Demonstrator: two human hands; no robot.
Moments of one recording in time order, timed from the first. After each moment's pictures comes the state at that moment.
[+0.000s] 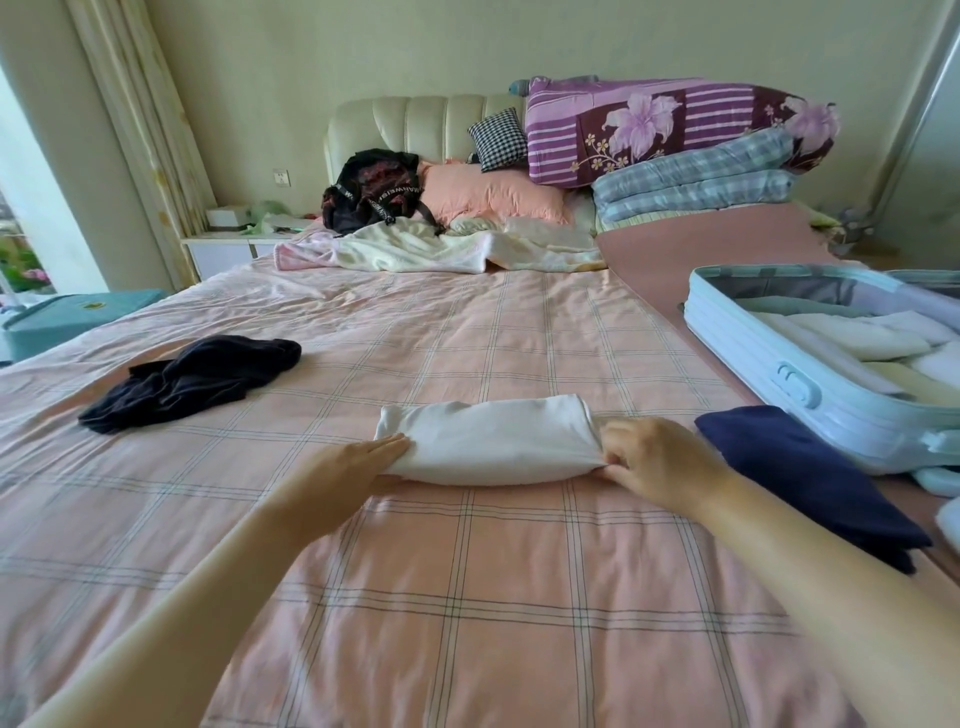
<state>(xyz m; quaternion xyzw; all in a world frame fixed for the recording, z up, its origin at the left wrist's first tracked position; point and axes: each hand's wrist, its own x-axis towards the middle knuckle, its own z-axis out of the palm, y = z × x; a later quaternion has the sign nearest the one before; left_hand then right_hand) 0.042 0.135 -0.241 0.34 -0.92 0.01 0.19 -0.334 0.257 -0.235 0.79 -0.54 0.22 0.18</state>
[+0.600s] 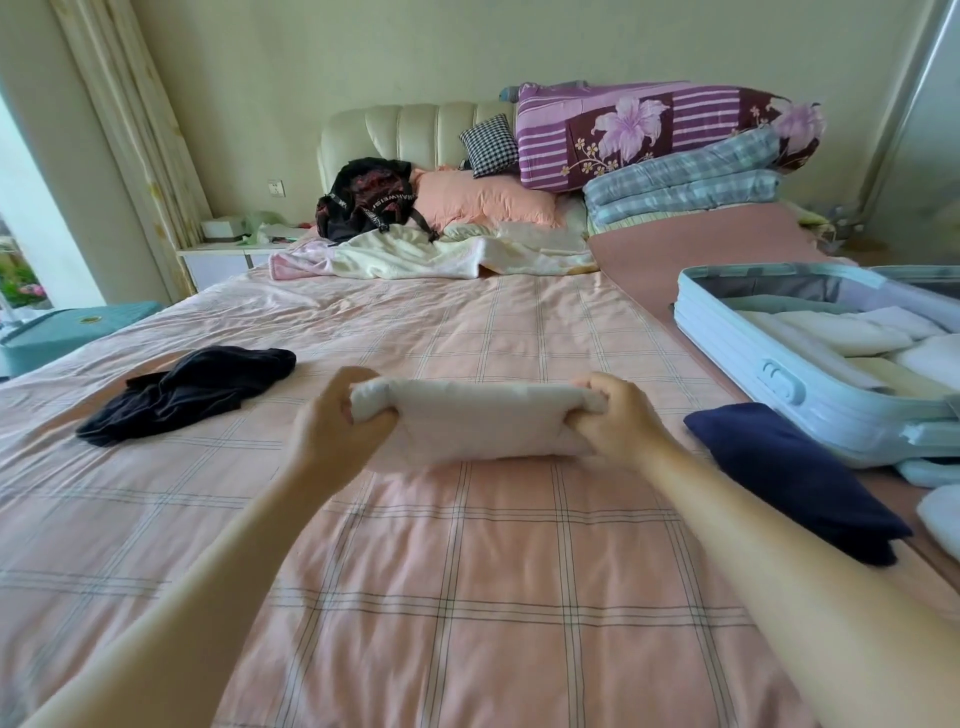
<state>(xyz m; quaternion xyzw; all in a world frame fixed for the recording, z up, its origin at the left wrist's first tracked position) 0.008 0.160 -0.184 0.45 -0.71 -0.23 0.48 -0.298 0.242 -0.198 0.56 -0.67 0.46 -0.15</state>
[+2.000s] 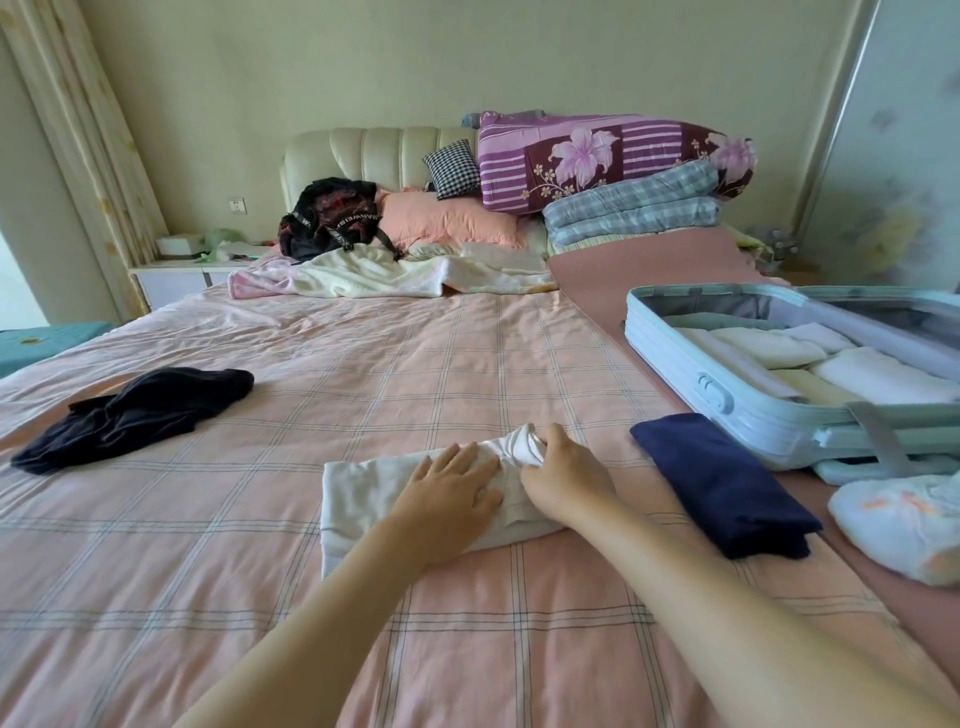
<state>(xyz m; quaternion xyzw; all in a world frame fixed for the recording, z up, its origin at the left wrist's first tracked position) -0.105 0.211 -0.226 0.37 -0.92 -0.09 0.08 -0.267 0.272 -0.210 0.50 -0.83 0.24 -0.12</state>
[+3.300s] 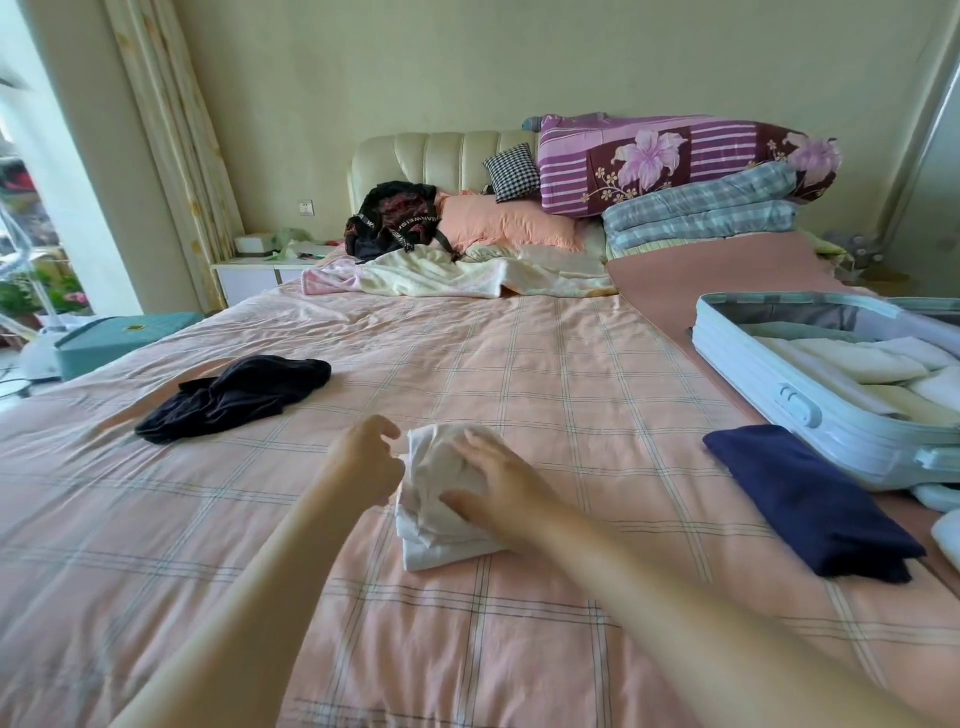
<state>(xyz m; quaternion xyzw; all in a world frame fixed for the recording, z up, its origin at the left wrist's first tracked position) 0.024 0.180 -0.173 0.61 -0.68 -0.28 0.29 -0.149 0.250 -0.206 0.70 -0.63 0.27 -0.20</state>
